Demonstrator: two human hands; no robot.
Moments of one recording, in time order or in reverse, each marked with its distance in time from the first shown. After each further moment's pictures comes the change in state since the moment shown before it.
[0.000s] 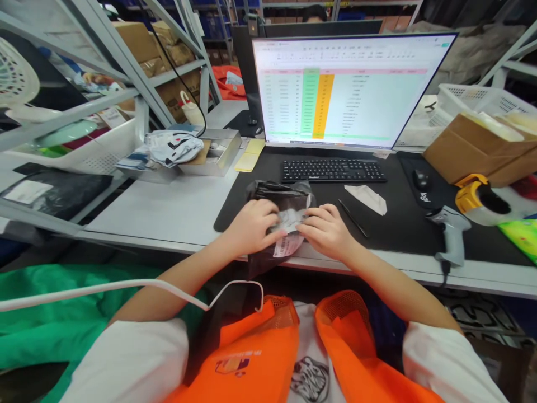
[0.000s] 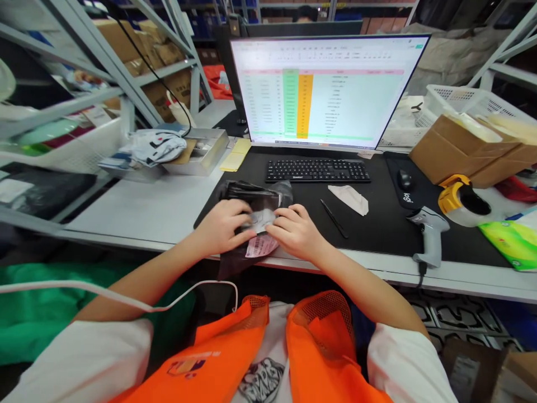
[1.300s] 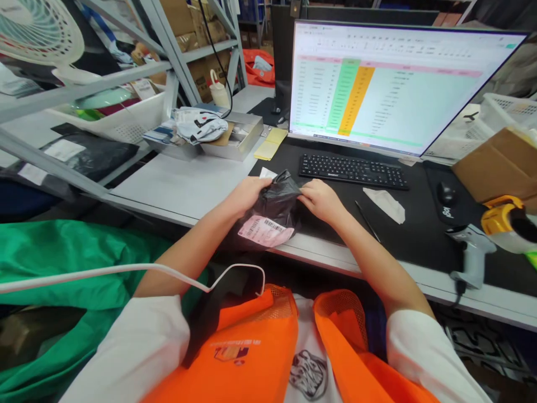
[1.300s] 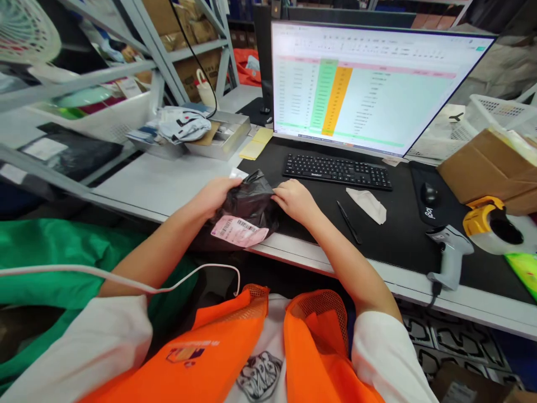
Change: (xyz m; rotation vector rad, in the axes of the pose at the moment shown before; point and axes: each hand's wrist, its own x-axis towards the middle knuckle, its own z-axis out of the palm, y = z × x) left_hand -0.003 -0.040 0.001 -1.061 0.359 -0.982; right_hand 0.061 0.045 0.070 0.200 -0.269 0.148
